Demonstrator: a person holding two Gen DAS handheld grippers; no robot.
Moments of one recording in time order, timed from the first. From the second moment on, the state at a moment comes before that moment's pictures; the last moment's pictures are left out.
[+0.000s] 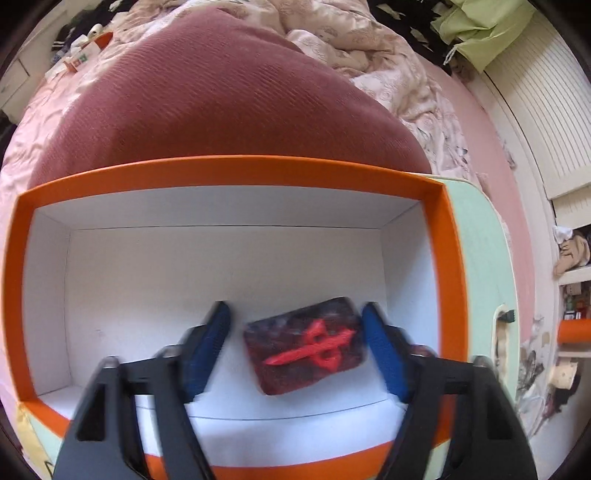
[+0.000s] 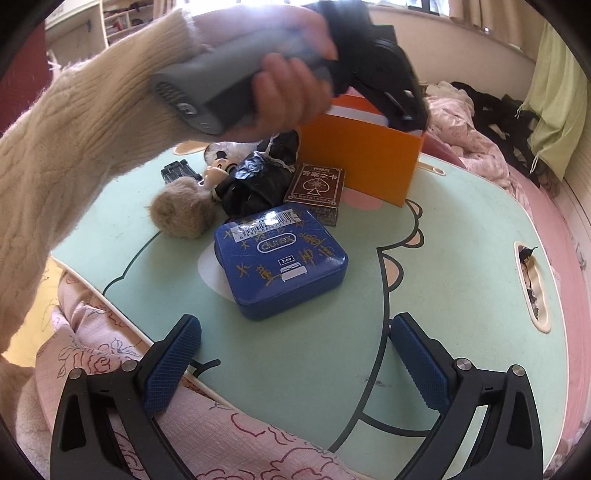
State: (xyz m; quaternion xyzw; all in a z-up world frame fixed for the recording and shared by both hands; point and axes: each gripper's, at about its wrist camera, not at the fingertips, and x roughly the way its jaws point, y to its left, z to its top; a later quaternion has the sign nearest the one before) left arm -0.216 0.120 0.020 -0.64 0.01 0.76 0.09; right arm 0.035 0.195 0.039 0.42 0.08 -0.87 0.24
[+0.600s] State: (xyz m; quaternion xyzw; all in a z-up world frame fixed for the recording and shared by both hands) left arm -0.065 -0.036 0.105 -0.49 -0.13 0.85 0.17; right arm 0.036 0.195 0.037 0.42 0.08 -0.87 0.23
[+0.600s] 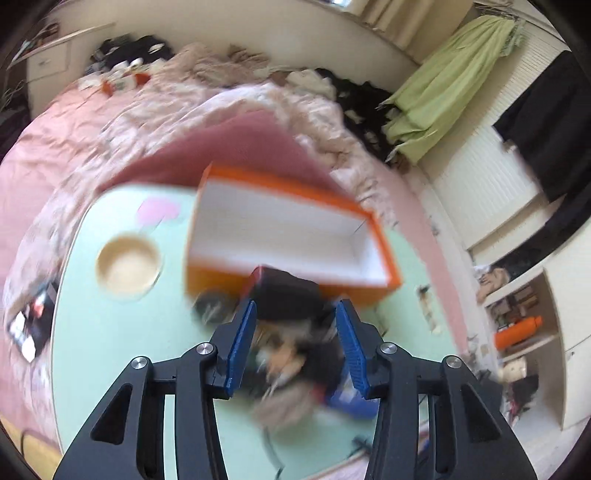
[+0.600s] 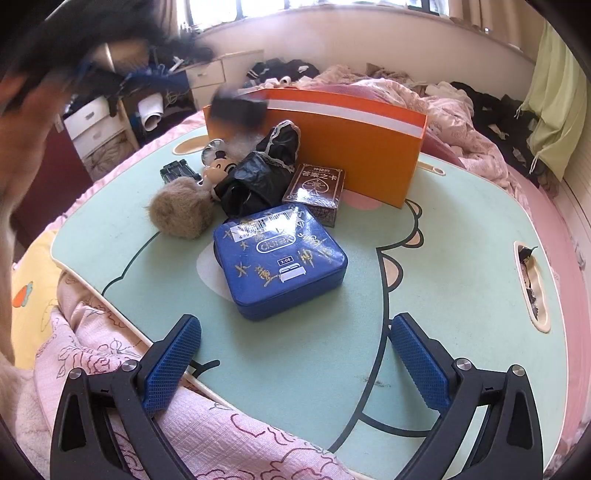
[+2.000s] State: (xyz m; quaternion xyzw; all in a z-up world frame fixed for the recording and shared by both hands) left arm 0.042 -0.002 0.005 -0.36 0.03 0.93 0.09; right arm -0.147 0.139 0.107 0.48 0.00 -0.87 0.12
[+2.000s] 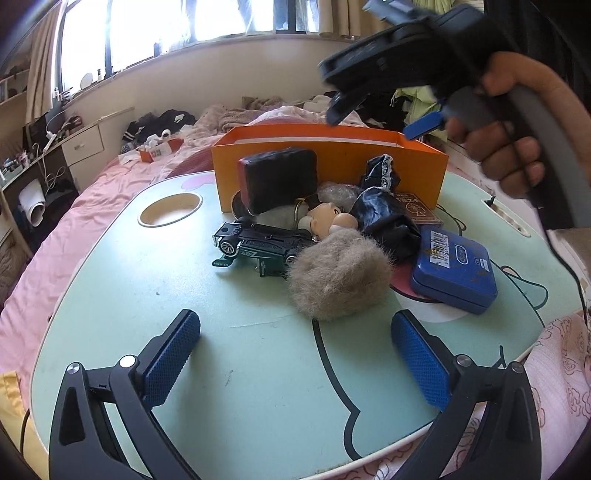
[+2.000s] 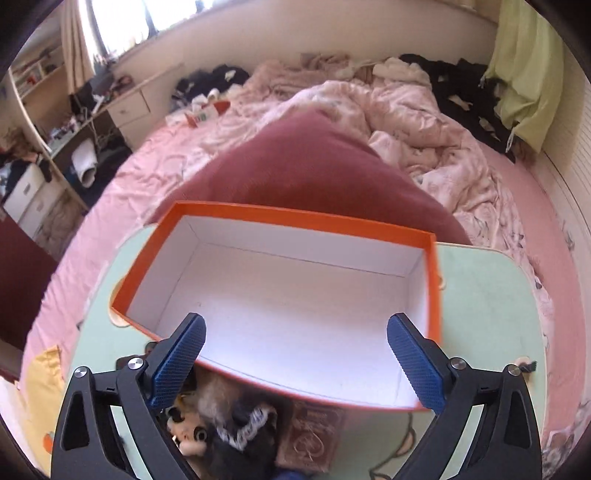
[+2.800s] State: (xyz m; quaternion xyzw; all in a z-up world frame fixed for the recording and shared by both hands) left arm 0.042 -0.003 0.005 -0.35 0.03 0.93 0.09; right arm -0.112 0.096 0.124 0.46 0.00 -0.85 0.25
